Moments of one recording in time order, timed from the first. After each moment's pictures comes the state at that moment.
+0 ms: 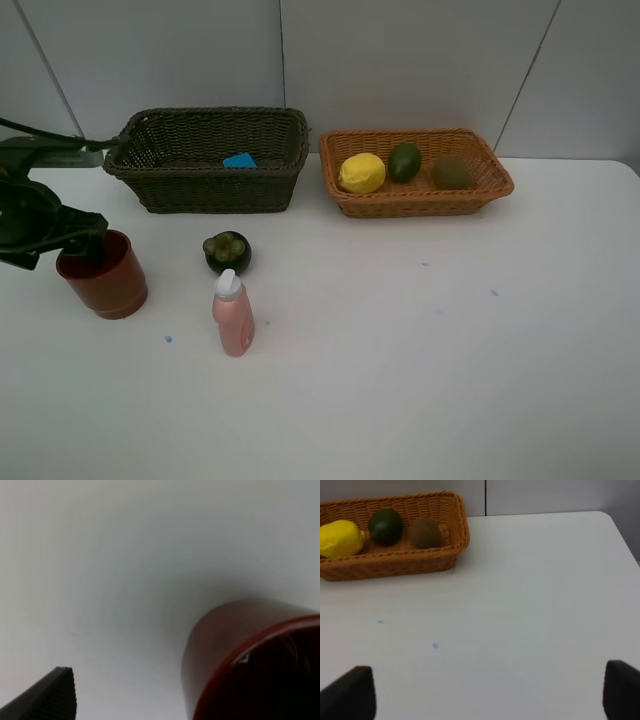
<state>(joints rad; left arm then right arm) 0.00 1.68 -0.78 -0.02 0.48 -0.04 0.00 0.00 -0.53 -0.12 1.07 0.05</state>
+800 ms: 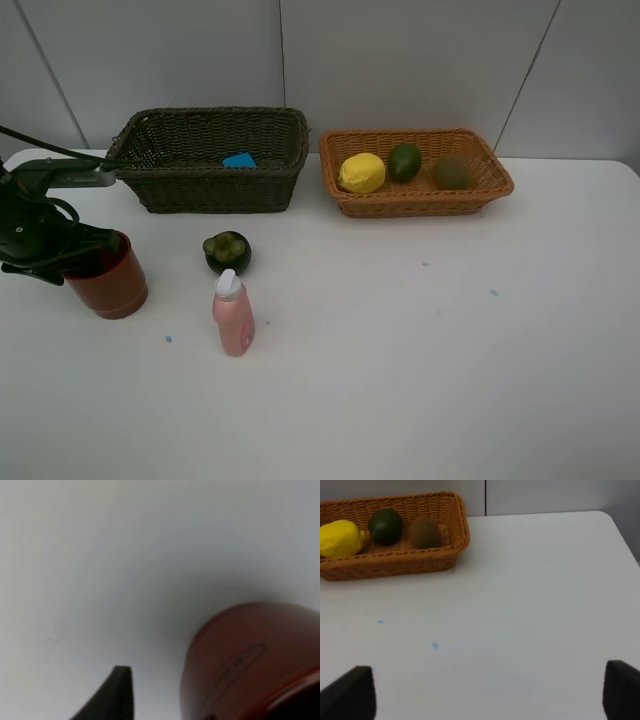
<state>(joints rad) 0.00 1.77 -0.78 -0.05 0.44 -0.04 0.00 0.00 -0.53 -0.12 1.07 0.05</state>
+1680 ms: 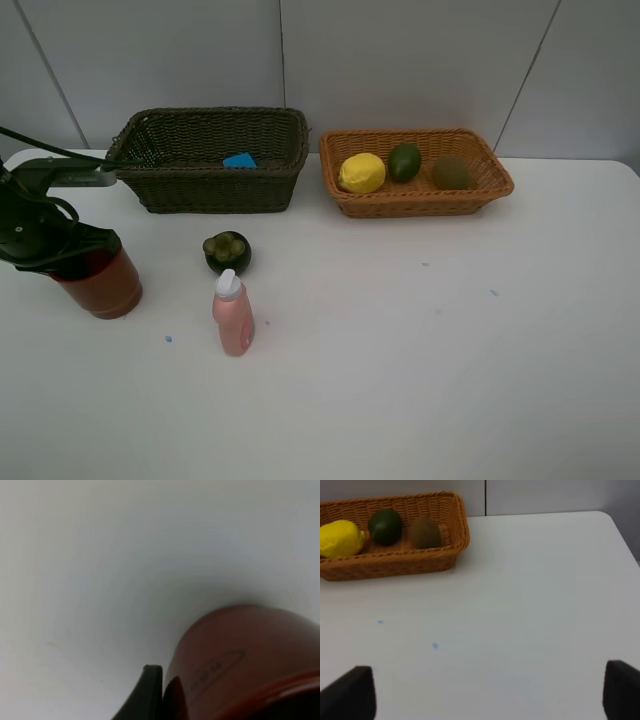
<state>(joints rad) 0.00 1.77 -0.78 -0.05 0.43 -0.01 0.00 0.00 -0.53 -0.12 1.07 0.05</state>
